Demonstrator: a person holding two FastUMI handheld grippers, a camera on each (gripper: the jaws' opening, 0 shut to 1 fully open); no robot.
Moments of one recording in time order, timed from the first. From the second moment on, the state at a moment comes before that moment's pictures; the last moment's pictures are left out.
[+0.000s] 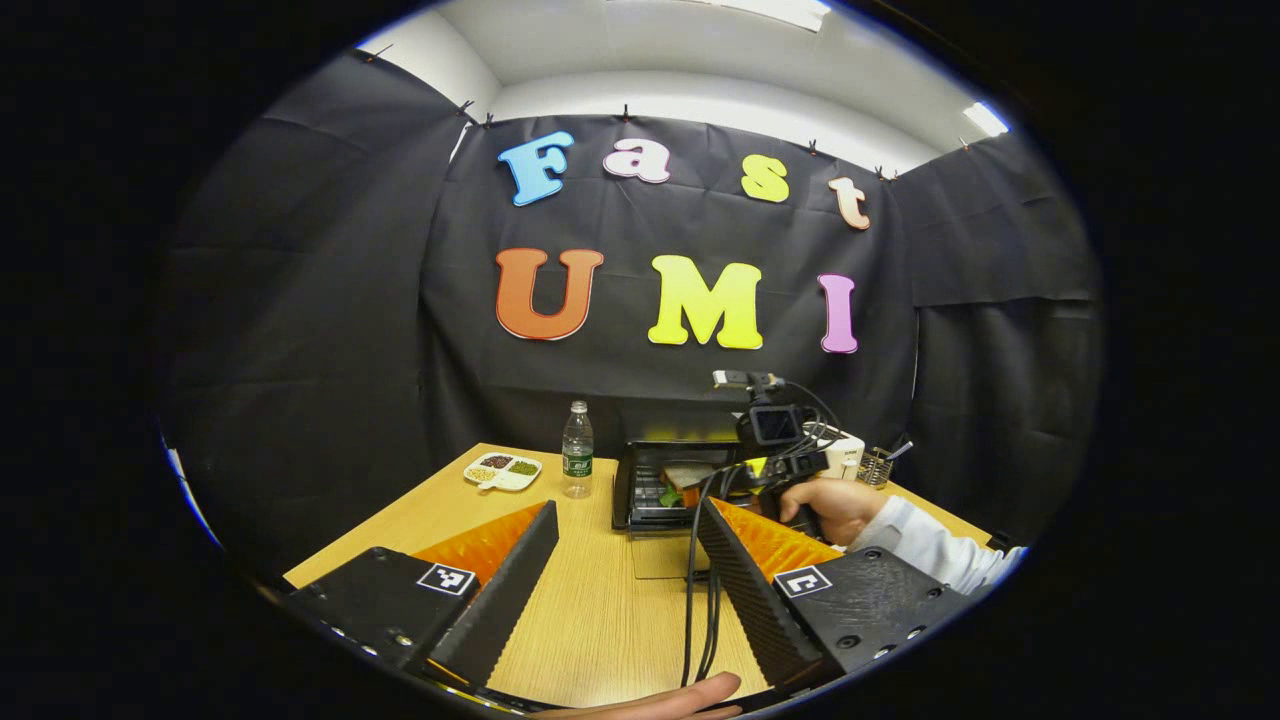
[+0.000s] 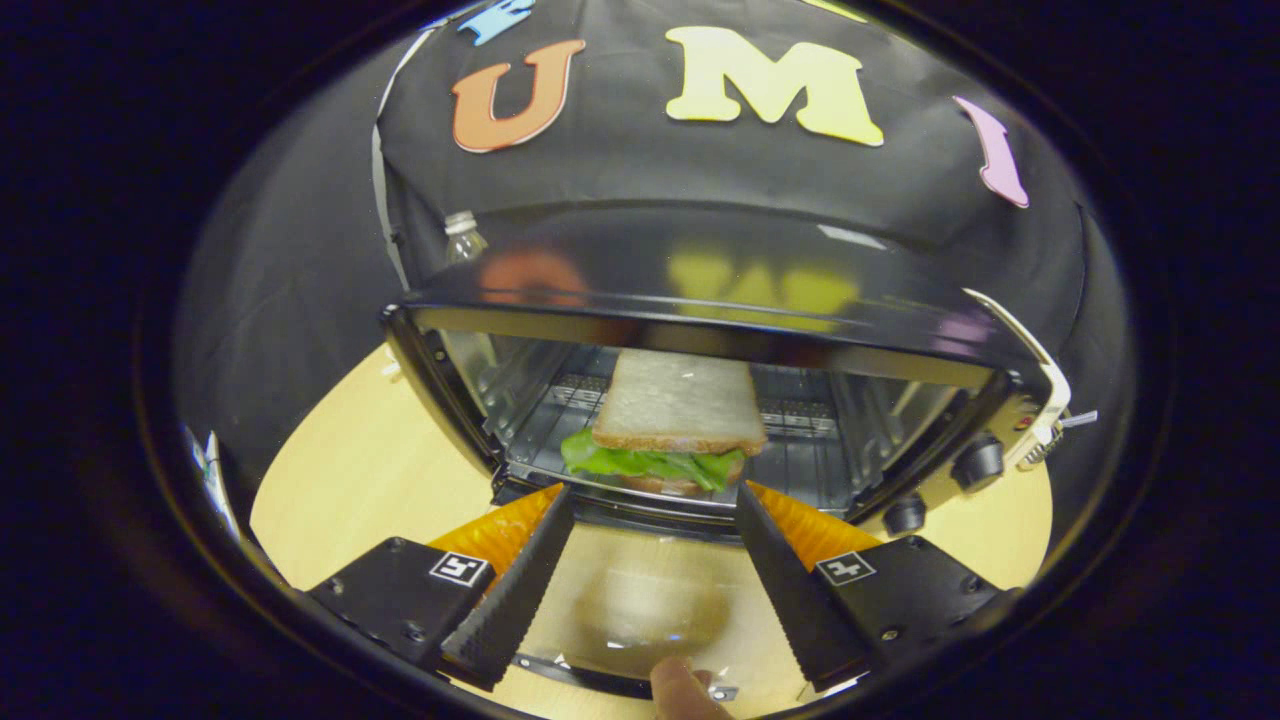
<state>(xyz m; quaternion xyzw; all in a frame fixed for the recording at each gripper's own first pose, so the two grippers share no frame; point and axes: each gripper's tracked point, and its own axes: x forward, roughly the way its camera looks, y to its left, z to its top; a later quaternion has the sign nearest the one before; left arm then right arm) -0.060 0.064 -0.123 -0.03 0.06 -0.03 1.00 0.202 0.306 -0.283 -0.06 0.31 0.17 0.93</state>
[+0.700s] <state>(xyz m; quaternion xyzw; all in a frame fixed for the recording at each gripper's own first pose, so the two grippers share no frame) -0.004 0.027 -0.160 -0.03 0.10 -0.03 0.99 0.076 0.166 -0.080 -0.03 0.03 0.13 0.99</state>
